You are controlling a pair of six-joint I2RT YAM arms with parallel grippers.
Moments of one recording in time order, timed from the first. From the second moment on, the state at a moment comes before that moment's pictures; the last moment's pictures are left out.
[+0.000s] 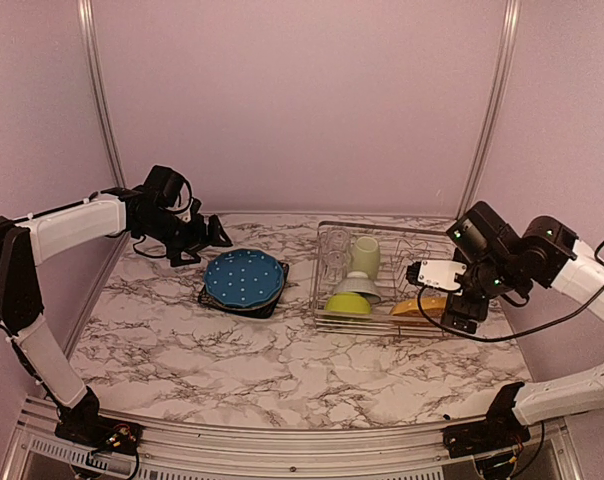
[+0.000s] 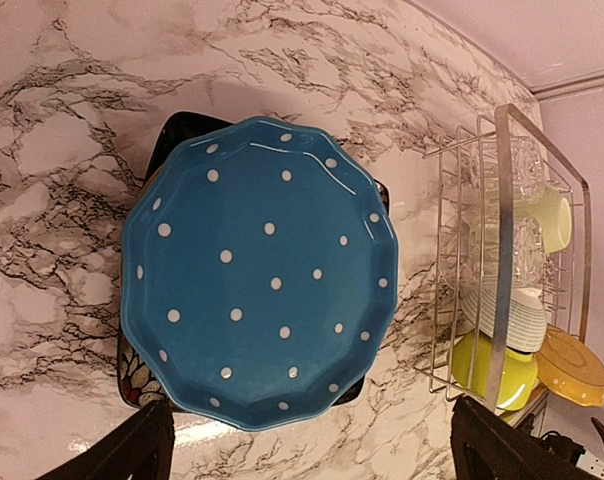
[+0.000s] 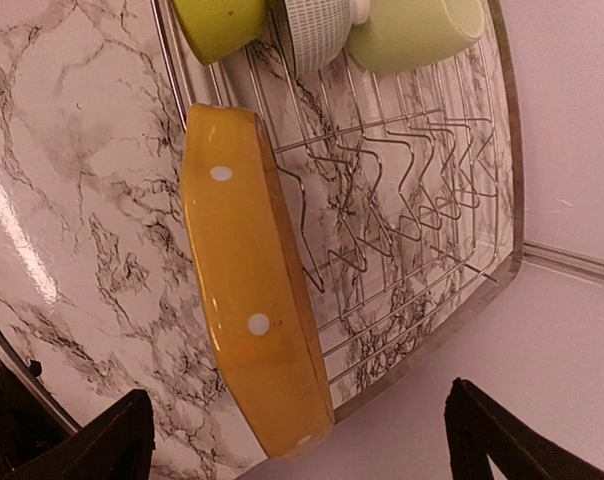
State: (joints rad) left arm -0.39 1.68 1.35 -0.59 0.32 -0.58; right arm 0.75 1.07 1.16 -1.22 0.34 -0.57
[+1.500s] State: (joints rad) left arm -0.39 1.68 1.36 -0.56 0.32 -0.58; right arm 0.75 1.20 1.06 -1.03 0.50 -0.76
